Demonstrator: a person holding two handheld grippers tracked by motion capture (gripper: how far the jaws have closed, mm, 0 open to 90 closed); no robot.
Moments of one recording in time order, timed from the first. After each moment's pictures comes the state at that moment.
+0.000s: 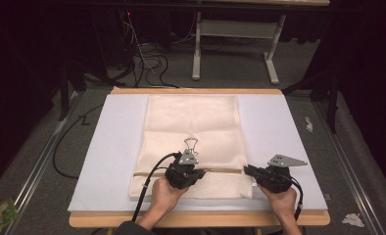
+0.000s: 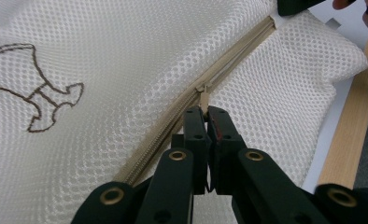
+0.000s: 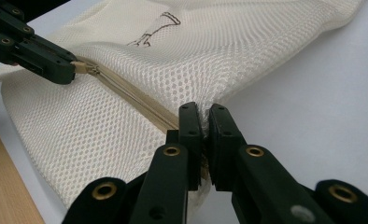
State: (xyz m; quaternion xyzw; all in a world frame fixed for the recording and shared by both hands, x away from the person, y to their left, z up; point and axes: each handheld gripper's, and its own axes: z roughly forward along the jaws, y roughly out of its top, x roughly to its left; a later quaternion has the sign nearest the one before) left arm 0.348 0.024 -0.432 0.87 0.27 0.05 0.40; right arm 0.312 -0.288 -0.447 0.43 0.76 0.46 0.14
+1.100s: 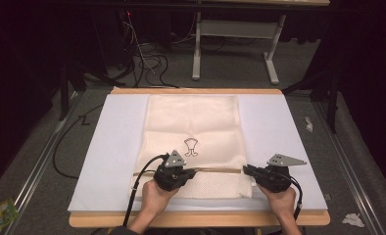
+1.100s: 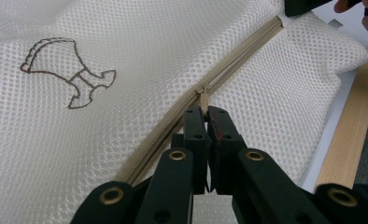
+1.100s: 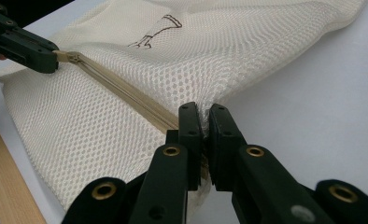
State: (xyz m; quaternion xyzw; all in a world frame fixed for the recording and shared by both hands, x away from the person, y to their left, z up) left arm 0.343 0.053 -0.432 0.86 0.28 0.05 0.43; right arm 0.314 -0.288 -0.446 0.44 0.76 0.46 0.13
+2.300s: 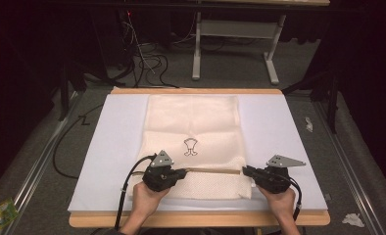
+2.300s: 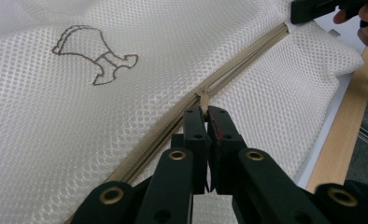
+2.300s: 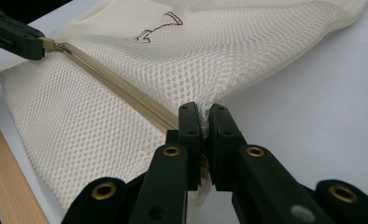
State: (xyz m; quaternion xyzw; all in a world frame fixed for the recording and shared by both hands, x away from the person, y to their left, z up) left arm 0.341 0.082 -0.431 0.84 0.31 0.05 0.44; right arm 0.312 -0.286 -0.448 0.43 0.76 0.46 0.13
